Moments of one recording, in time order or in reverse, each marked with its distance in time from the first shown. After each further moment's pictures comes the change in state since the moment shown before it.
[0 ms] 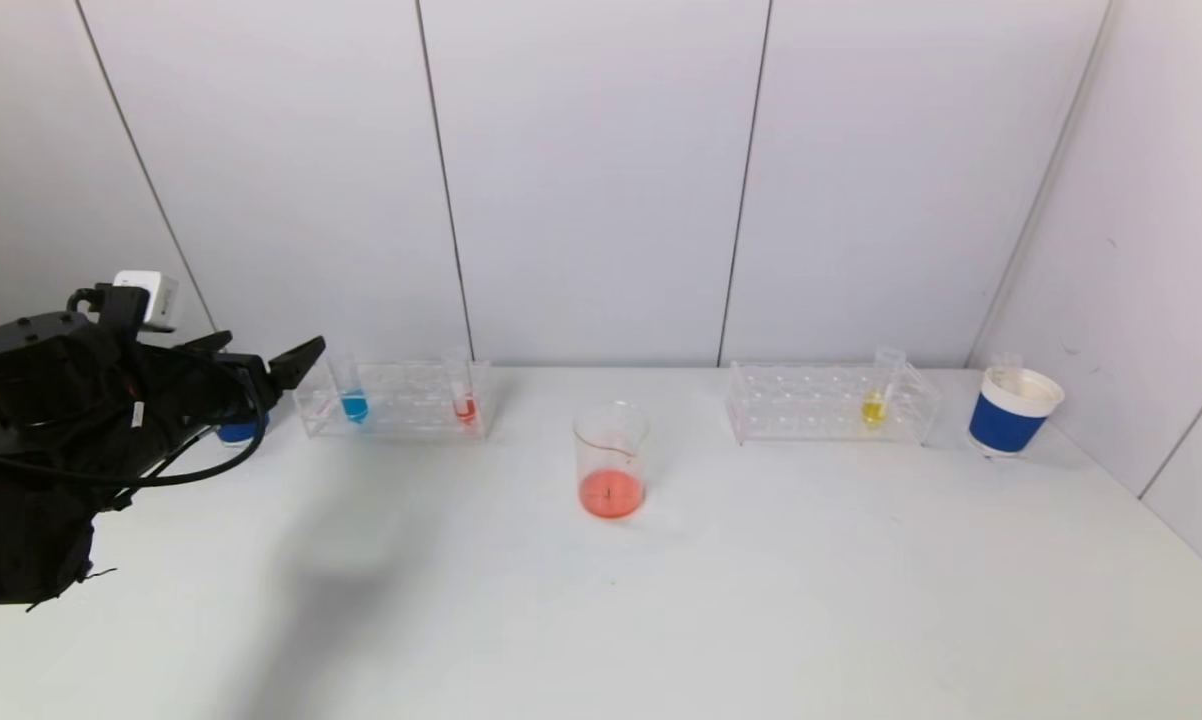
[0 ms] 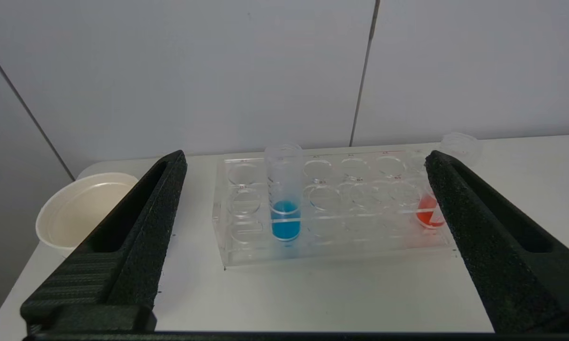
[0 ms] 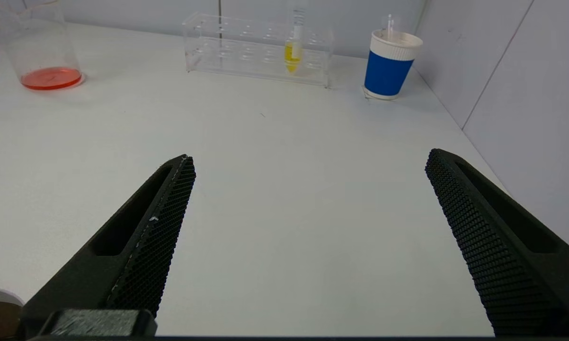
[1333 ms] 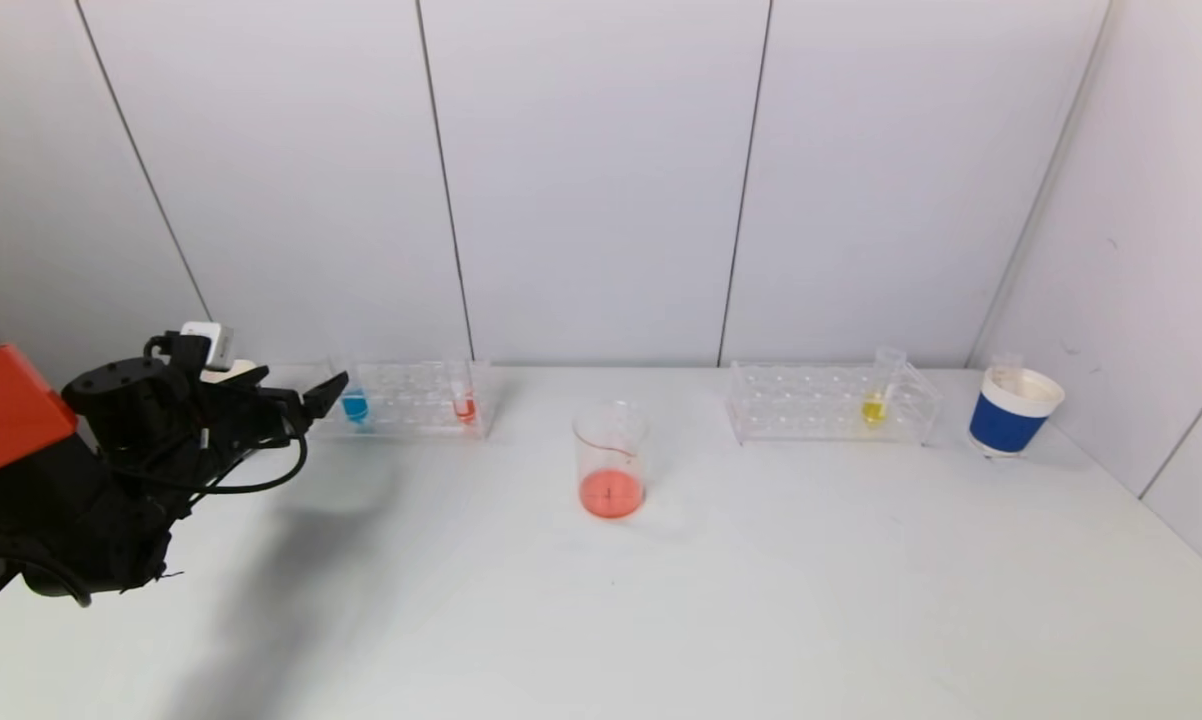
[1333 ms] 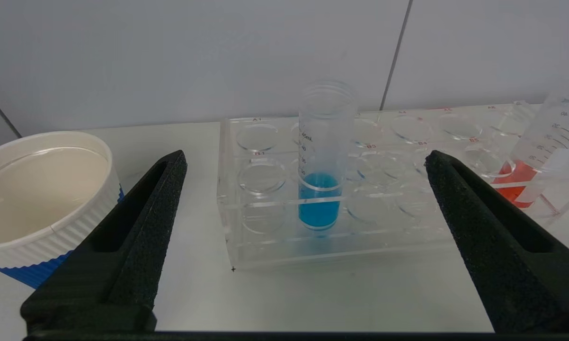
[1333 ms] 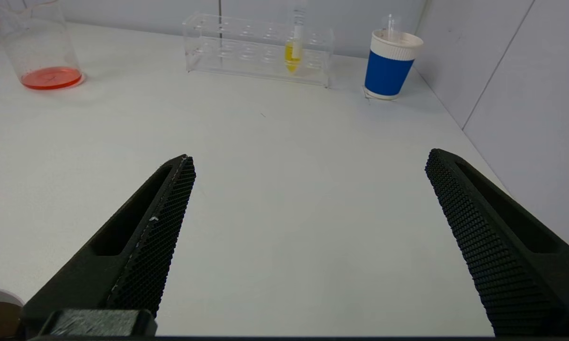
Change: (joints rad) left arm 0.033 0.304 -0.114 -0.142 -0.057 0.006; right arm 0.000 0.000 0.000 0.000 0.000 0.000
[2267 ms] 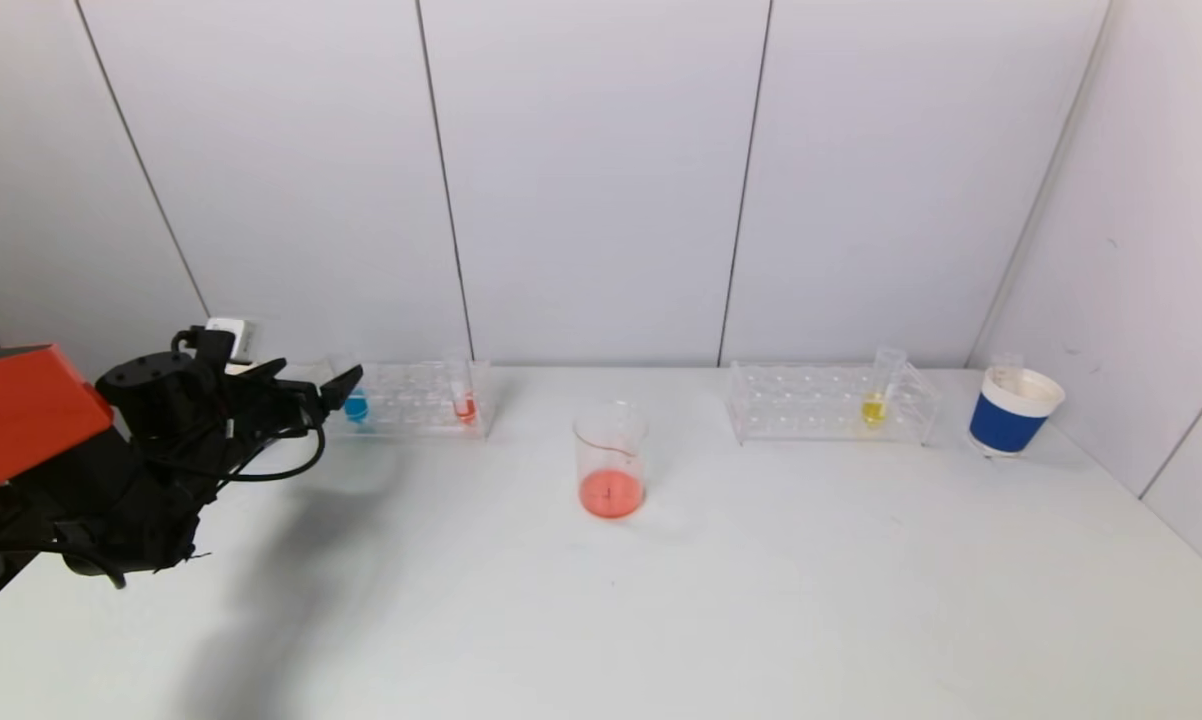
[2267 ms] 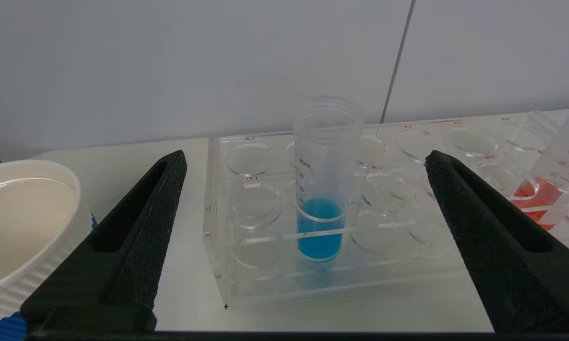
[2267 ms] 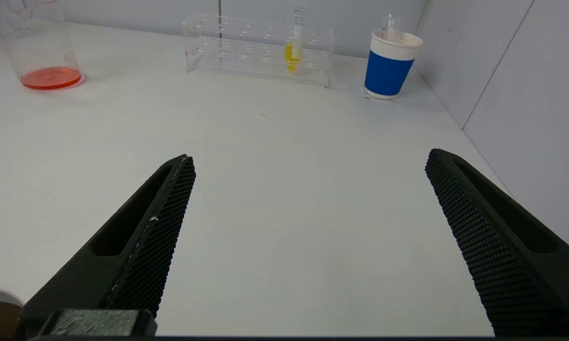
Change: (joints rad) left arm -0.020 0.072 -0.109 0.011 0.001 0.005; right arm 0.000 0.000 0.000 0.000 0.000 0.000
